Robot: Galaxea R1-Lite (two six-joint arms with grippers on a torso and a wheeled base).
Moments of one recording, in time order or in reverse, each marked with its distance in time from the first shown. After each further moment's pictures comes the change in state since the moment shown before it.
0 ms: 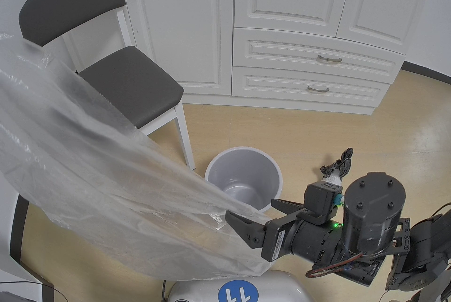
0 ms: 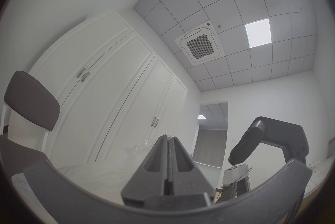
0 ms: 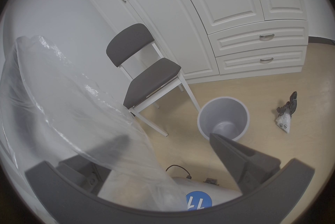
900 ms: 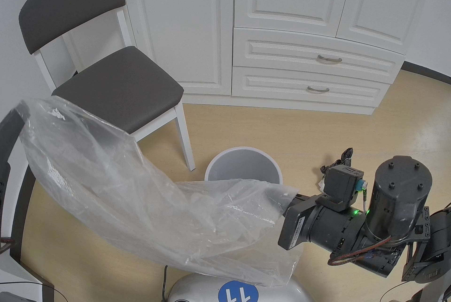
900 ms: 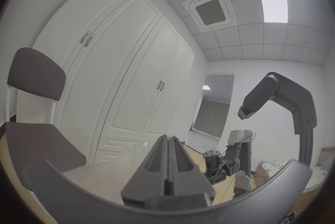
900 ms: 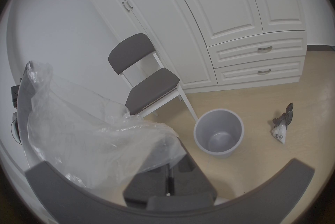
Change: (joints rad) left arm 0.010 0.001 0.037 0.307 -0.003 0.010; right arm -0.026 -0.079 0.008 0.001 -0.013 -0.064
